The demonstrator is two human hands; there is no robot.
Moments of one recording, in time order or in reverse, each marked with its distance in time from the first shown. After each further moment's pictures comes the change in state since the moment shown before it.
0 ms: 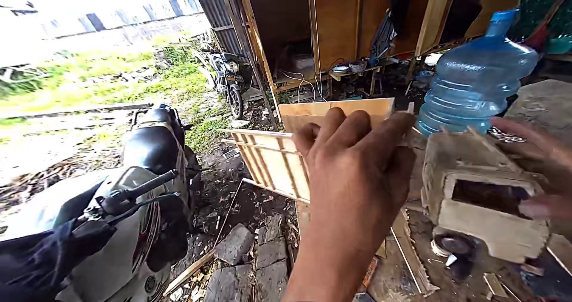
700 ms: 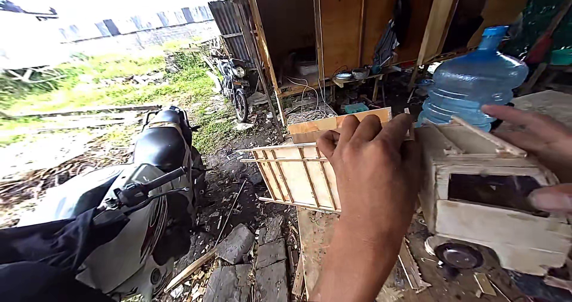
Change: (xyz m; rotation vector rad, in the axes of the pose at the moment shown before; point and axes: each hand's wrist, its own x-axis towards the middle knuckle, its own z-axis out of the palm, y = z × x) left_hand 0.000 0.033 0.024 0.076 0.016 -0.143; right_hand -0.021 -0.054 0.007 0.109 0.013 -0.103
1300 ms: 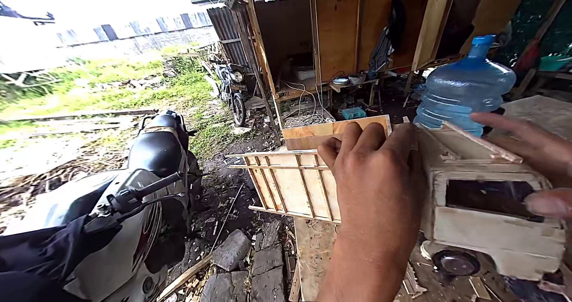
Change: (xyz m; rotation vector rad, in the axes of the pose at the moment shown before) left_hand -0.002 0.015 -0.003 0.034 -0.024 0.004; right_hand -0.001 0.001 -0.006 -0.011 0.013 0.003
